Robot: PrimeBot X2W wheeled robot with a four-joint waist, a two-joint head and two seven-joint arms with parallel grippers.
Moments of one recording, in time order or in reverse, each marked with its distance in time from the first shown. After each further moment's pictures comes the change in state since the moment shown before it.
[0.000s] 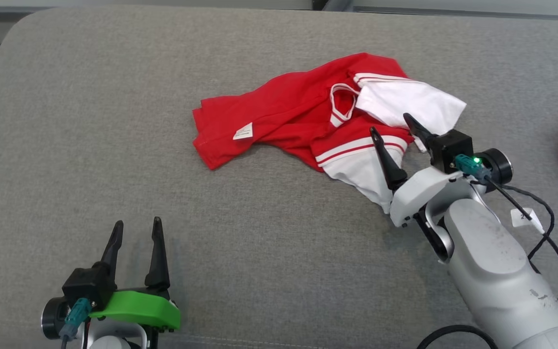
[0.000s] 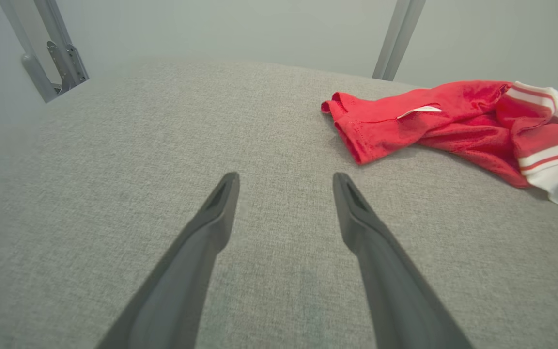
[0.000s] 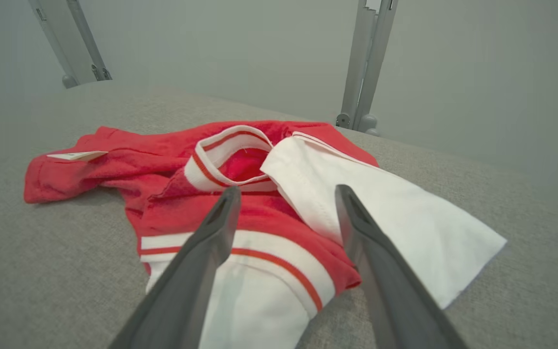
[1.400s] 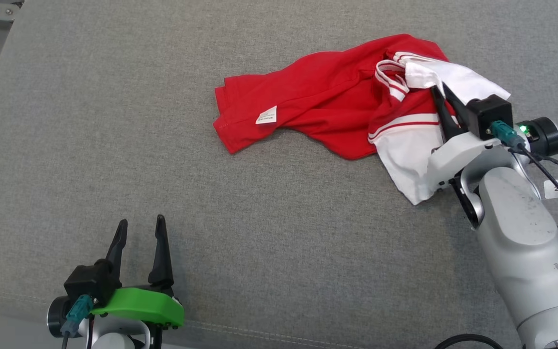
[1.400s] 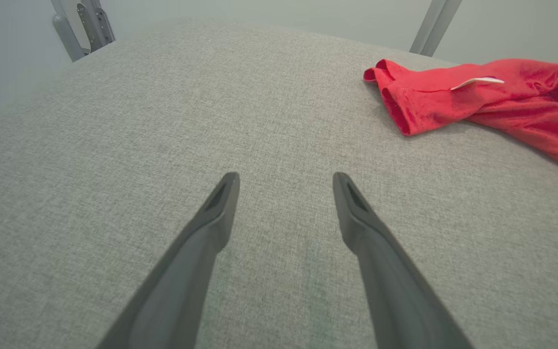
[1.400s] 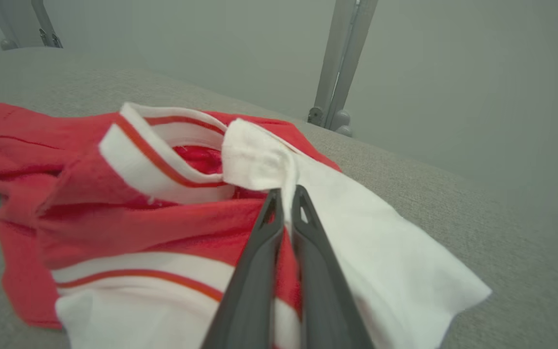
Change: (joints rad) left arm -0.019 0.000 -0.026 0.016 -0.051 0.017 0.000; right arm -0.109 -0.016 -0.207 0.107 -0.230 0.000 0.000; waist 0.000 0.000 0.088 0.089
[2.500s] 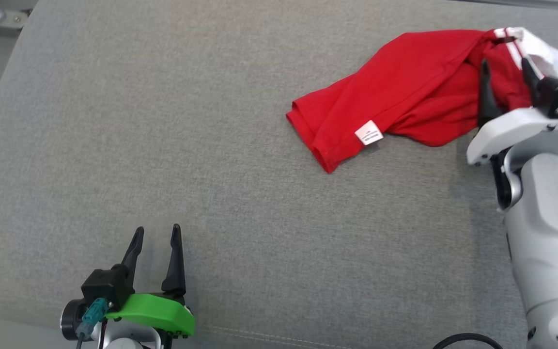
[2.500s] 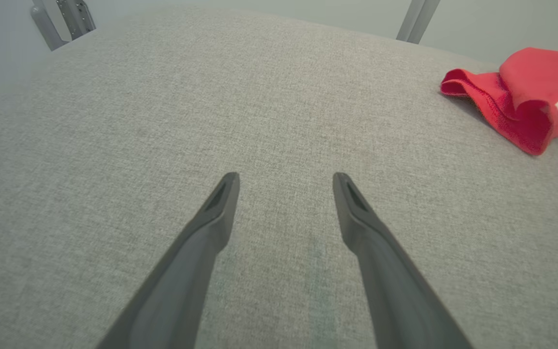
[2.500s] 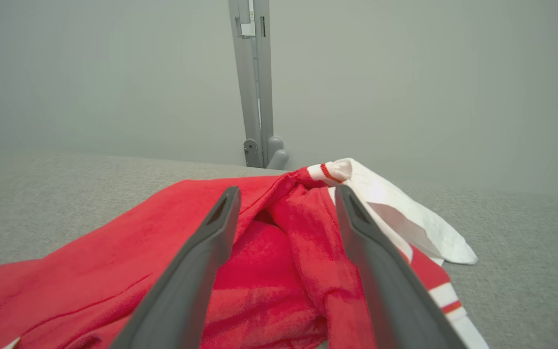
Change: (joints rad) left arm 0.006 0.000 -0.045 0.034 0.005 -0.013 0.000; right arm -0.039 0.010 -0.282 -0.005 0.019 -0.001 0.000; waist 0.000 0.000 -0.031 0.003
